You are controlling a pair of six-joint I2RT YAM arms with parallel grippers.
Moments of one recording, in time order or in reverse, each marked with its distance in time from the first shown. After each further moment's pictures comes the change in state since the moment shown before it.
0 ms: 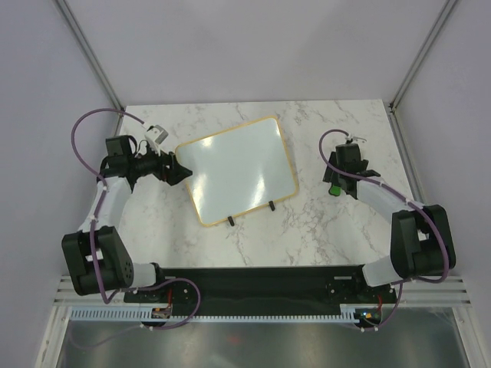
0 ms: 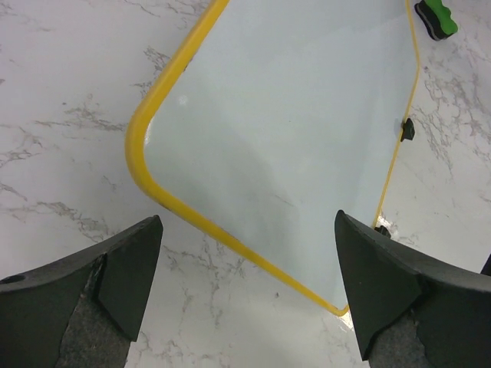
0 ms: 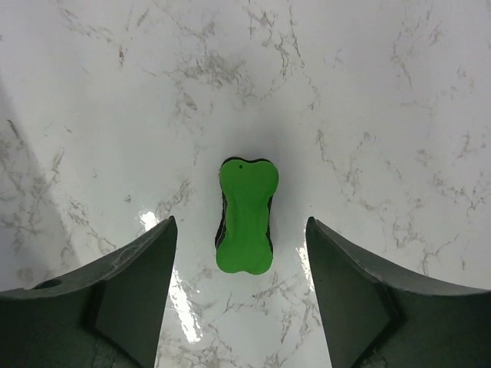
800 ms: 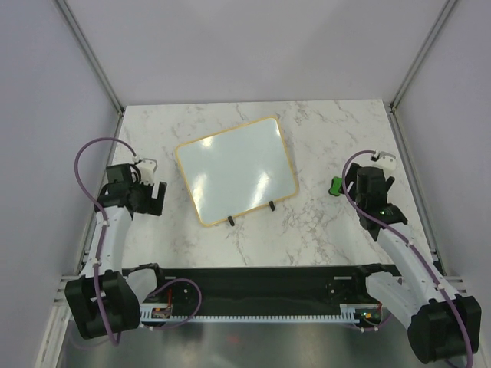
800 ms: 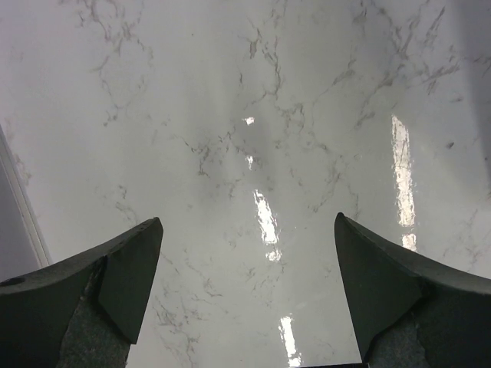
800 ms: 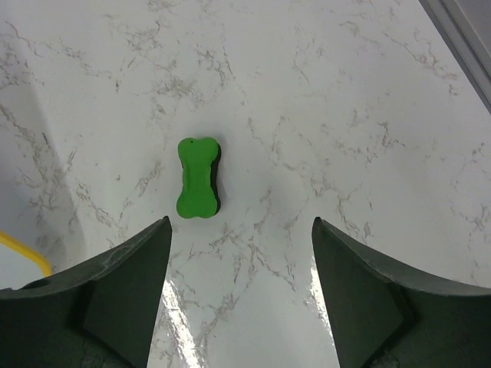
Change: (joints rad) left arm 0.024 -0.309 -0.183 -0.302 -0.813 0.009; right arm 0.000 -0.573 -0.221 -0.082 0.098 0.012
